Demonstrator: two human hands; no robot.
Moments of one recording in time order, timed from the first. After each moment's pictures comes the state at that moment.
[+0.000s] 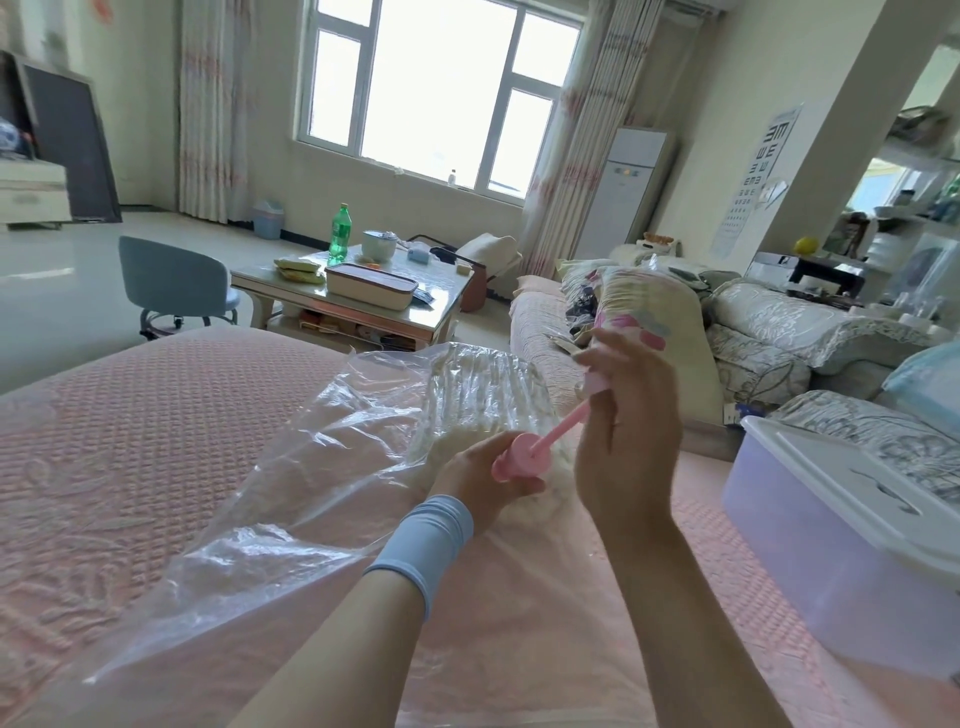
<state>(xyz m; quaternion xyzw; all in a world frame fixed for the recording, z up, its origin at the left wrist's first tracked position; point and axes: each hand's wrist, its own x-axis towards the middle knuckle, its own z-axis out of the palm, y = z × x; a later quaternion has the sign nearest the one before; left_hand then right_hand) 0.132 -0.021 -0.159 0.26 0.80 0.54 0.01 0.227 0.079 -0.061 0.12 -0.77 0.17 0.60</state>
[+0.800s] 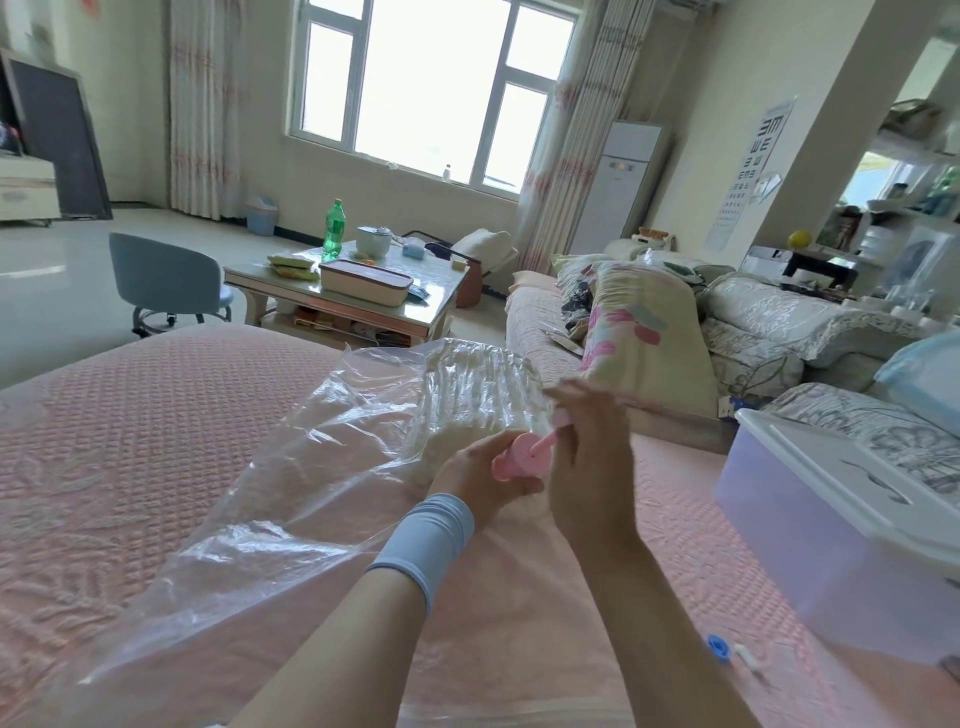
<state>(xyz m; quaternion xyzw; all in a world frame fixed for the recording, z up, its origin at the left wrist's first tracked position) 0.134 -0.015 -0.165 0.28 0.81 0.52 -0.01 0.224 0.082 -0.102 0.05 -0.85 0.18 0.50</state>
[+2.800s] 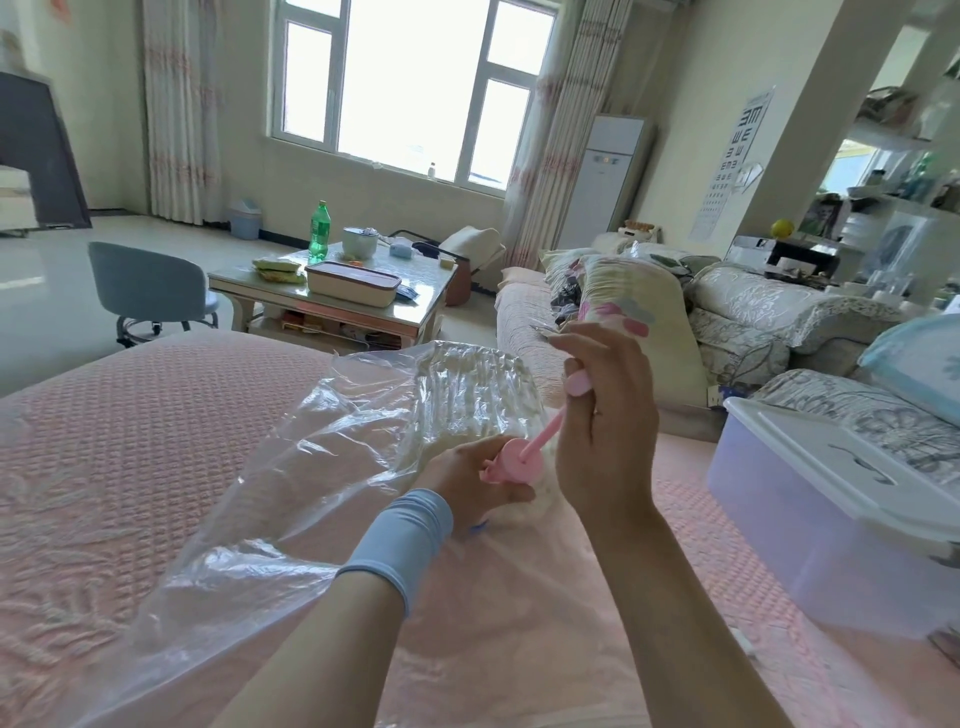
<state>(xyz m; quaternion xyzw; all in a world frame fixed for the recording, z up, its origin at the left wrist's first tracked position) 0.132 -0.027 -0.161 0.30 0.81 0.50 0.04 0.231 0.076 -0.061 0.12 -0.77 0.19 0.59</state>
